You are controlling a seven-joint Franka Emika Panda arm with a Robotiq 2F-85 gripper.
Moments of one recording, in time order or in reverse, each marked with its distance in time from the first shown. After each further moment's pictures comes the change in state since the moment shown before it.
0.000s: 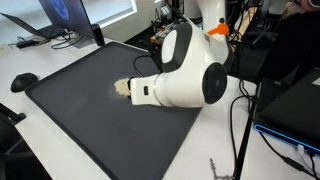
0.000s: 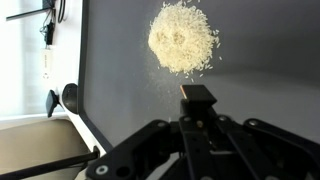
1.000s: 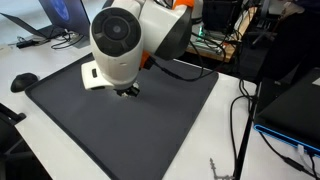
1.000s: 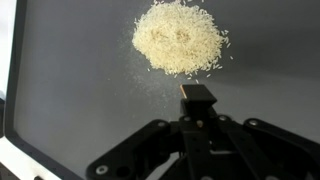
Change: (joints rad) arm -0.178 -0.068 -0.004 0.031 0.302 0.091 -0.323
